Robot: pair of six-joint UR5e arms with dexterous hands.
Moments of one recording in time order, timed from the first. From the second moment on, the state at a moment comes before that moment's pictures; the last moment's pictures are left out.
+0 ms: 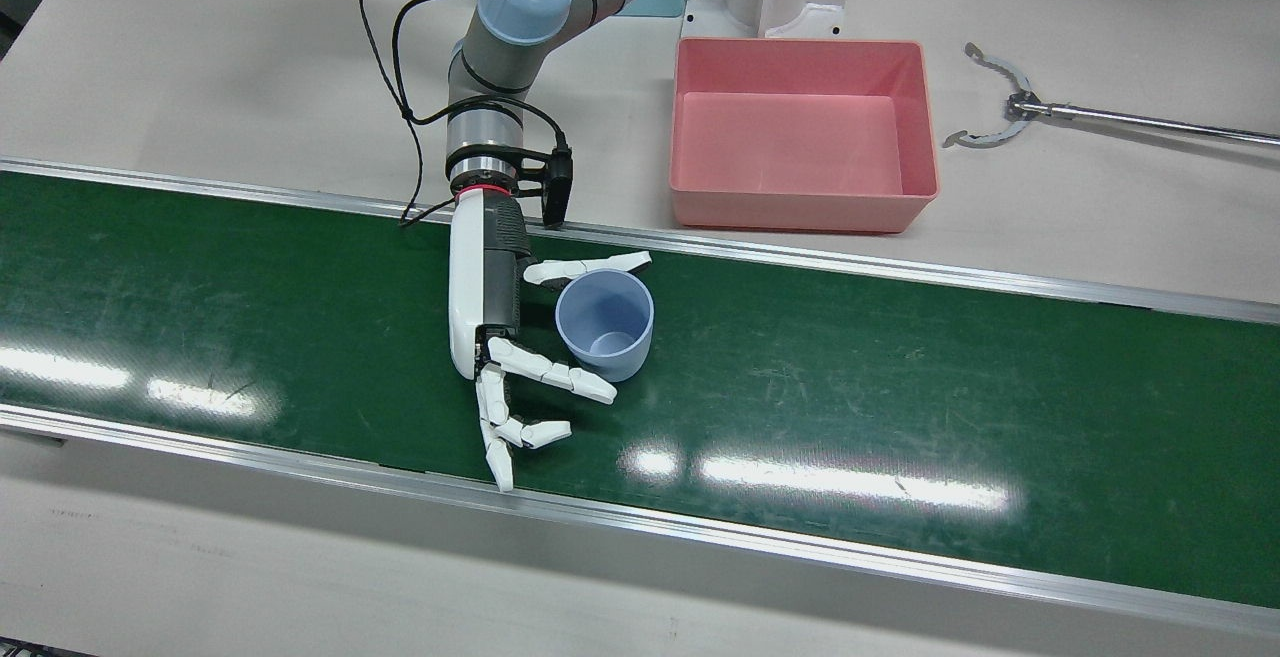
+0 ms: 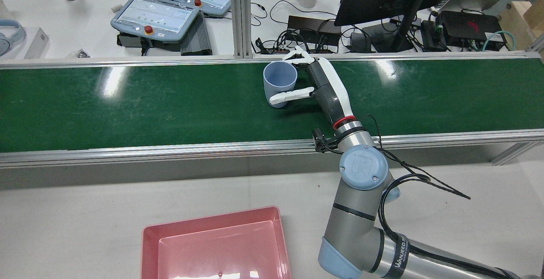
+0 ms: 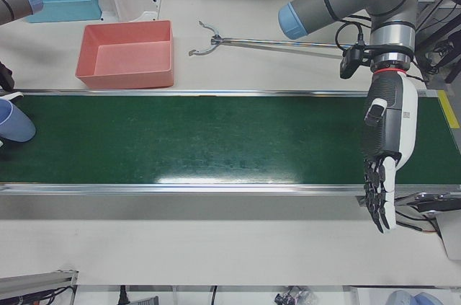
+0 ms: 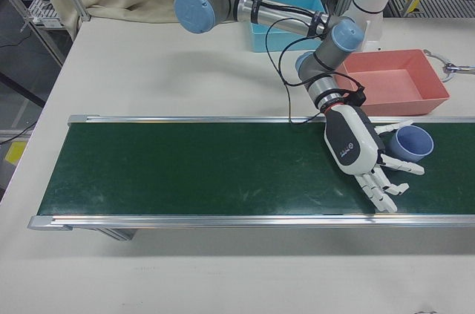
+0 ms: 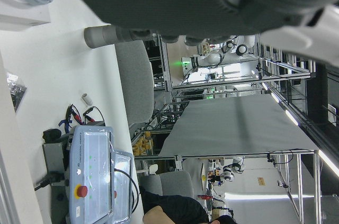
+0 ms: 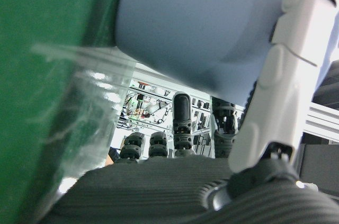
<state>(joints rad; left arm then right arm) -1.46 -1.86 -1.67 0.42 1.75 0.12 0.56 -0.95 1.68 -3.53 -0.72 -0.54</state>
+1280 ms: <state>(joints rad) -1.46 -1.86 -1.67 0.42 1.75 0.12 0.53 -0.98 1.92 -3.54 -0.74 -0.54</state>
